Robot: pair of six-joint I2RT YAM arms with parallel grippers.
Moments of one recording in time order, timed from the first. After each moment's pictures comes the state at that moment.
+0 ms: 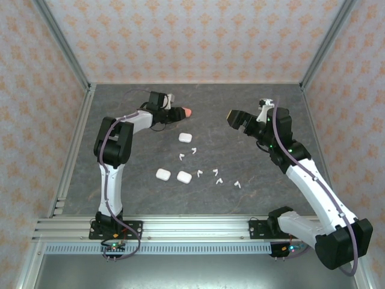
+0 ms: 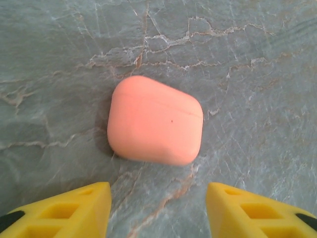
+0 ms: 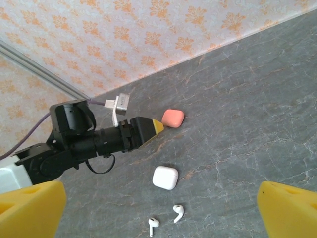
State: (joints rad) left arm -0.21 2.18 1.49 -0.10 0.42 -0.47; right arm 0.32 1.02 0.93 -0.29 -0.19 0.61
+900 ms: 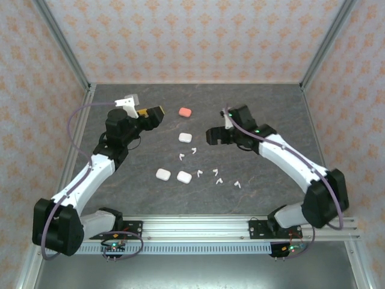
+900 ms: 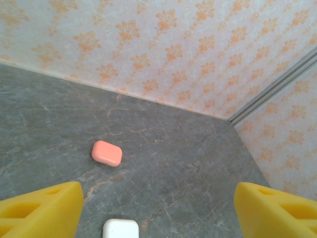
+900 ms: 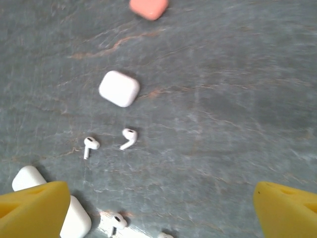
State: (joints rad) left arm -0.21 1.14 0.78 0.14 0.18 -0.57; right arm 0.54 1.45 1.15 -0.56 -0.11 0.27
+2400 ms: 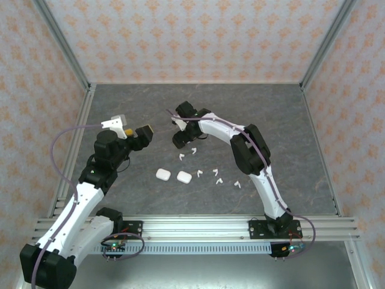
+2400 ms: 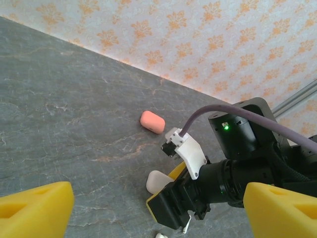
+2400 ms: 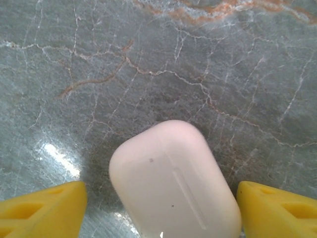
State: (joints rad) left arm -0.21 0.79 0.63 -0.16 0.05 -0.54; right arm 0.70 2.31 1.87 -0.75 -0.09 -0.05
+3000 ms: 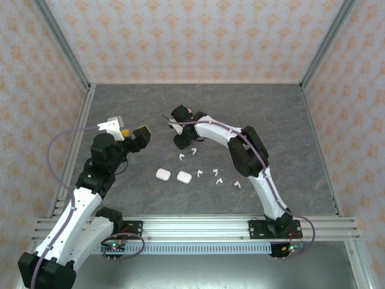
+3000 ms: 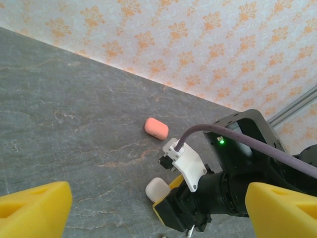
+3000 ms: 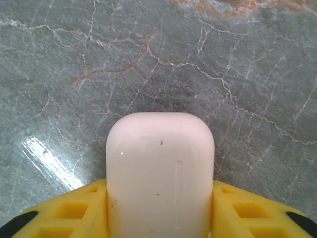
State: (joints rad) left arm -0.21 0.74 0.63 -0.18 0.02 -0.52; right arm 0.73 2.30 1.84 -0.74 -0.01 -0.07
